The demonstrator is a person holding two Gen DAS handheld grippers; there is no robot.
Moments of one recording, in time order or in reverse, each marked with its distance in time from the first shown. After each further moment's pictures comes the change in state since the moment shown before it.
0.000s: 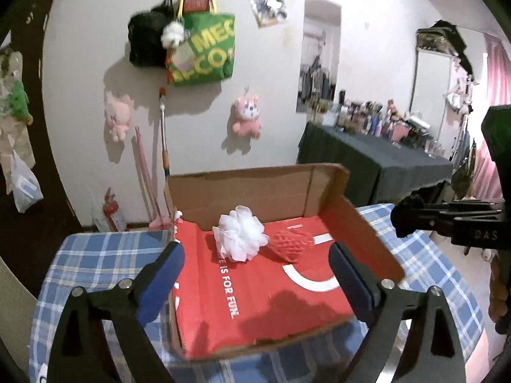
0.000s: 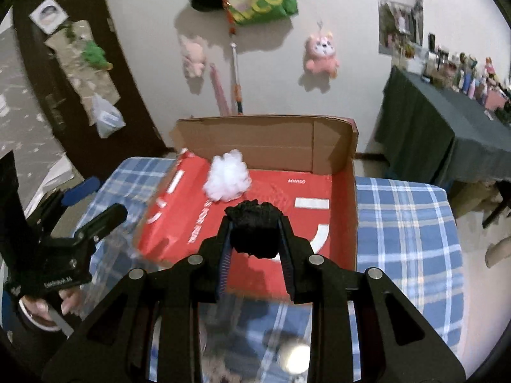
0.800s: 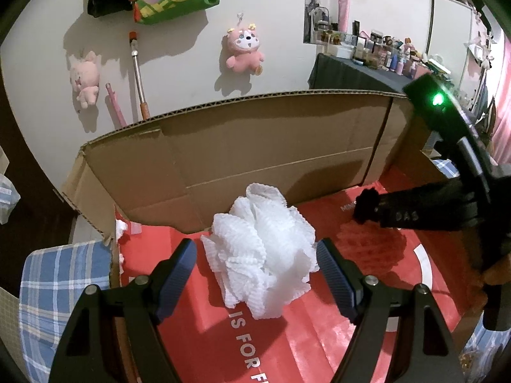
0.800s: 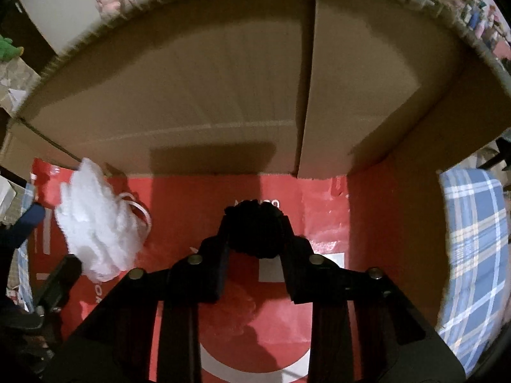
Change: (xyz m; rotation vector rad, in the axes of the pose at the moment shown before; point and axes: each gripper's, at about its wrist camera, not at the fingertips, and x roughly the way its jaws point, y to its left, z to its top) left arm 0.227 0.028 0.009 0.076 0.304 0.019; right arm 0.280 -0.079 0.074 0.170 0.368 -0.148
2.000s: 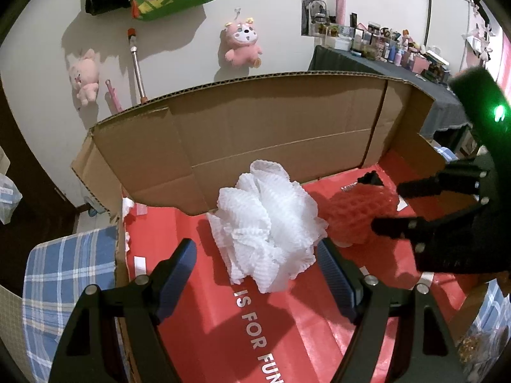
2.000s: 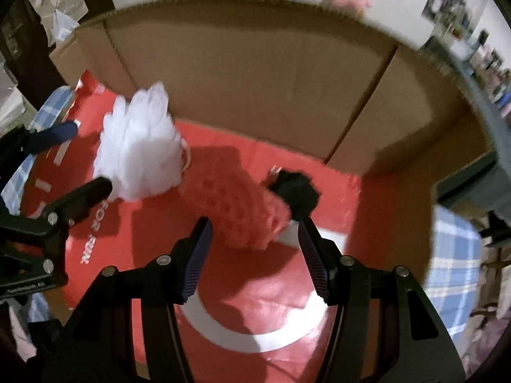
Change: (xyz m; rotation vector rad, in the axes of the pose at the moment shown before) left arm -0.004 0.000 -0.014 0.017 0.032 0.003; right arm -0.024 0.044 -0.048 -0.334 -0.025 -0.045
